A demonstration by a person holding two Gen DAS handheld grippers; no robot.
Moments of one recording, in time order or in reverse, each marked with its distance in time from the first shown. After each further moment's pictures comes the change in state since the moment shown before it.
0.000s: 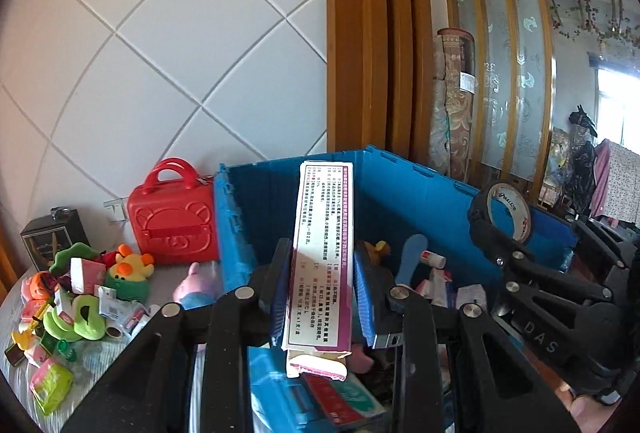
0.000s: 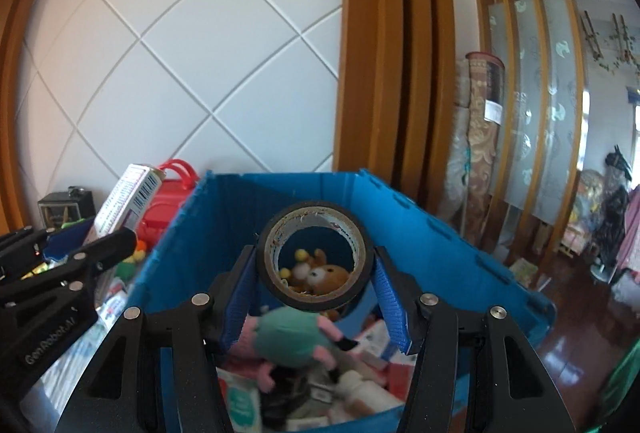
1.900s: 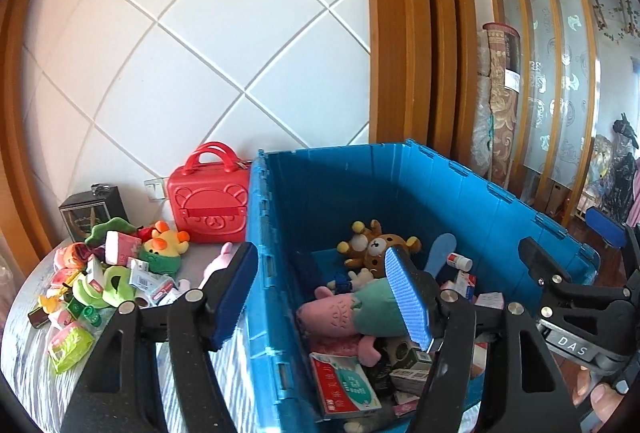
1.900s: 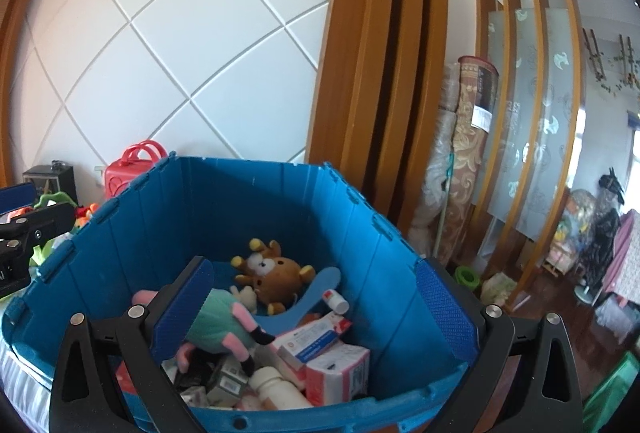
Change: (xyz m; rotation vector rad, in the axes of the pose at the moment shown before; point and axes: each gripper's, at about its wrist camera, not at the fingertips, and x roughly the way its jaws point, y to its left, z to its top) left arm -0.017 -0.007 0.002 -0.078 0.027 0.202; right arm 0.008 -0.062 -0.008 -0.088 -0.006 -0.021
